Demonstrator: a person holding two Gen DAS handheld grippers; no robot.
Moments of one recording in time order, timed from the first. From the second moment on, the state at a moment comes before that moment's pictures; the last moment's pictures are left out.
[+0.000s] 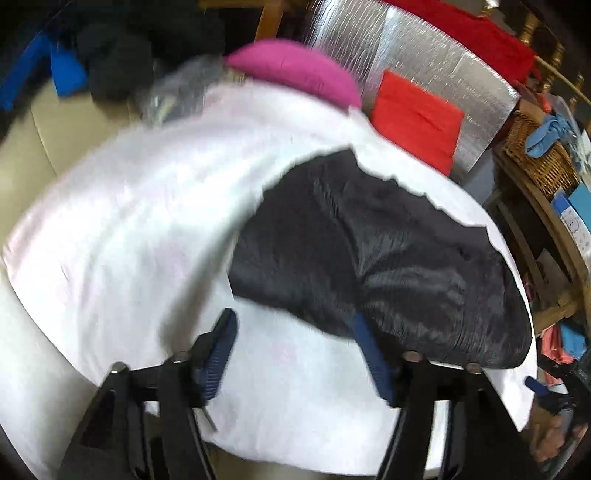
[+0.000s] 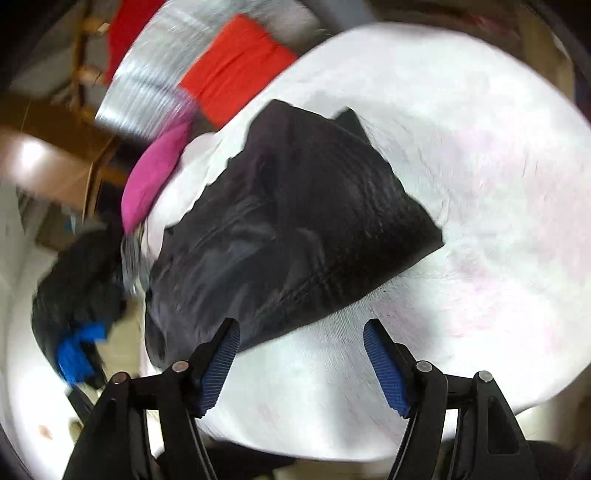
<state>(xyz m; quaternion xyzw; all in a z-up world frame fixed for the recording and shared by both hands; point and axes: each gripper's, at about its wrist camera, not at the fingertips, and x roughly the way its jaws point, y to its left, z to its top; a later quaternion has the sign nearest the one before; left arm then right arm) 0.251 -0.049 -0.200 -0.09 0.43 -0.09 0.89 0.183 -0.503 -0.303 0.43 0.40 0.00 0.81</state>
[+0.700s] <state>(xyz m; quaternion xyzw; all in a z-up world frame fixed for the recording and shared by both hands) 0.471 -0.156 -0.208 0.02 0.41 -0.05 0.91 0.431 -0.522 -0.263 0.20 0.43 -0.06 0.88</state>
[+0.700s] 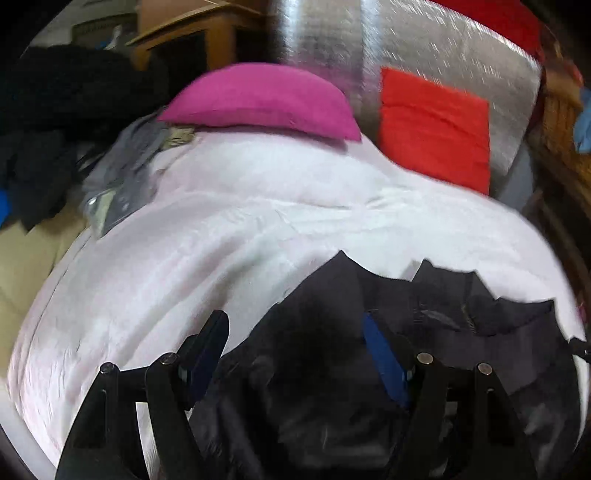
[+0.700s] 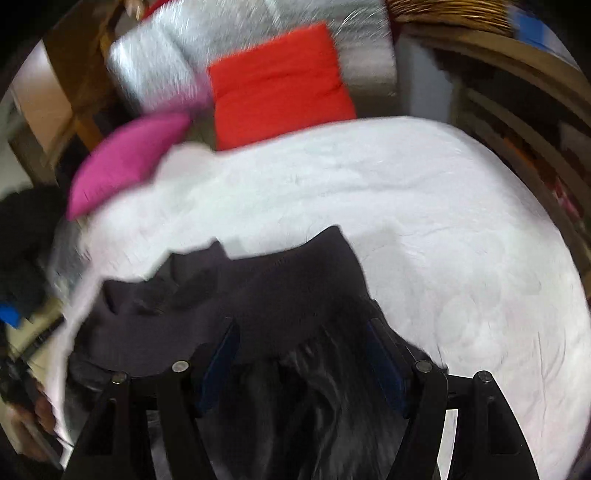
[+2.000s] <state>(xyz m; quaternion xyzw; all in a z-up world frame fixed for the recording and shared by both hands) 0.500 -0.203 -0.260 0.11 0.41 0.00 0.91 0.479 -0.501 -0.293 0.20 0.40 -0.04 0.89</state>
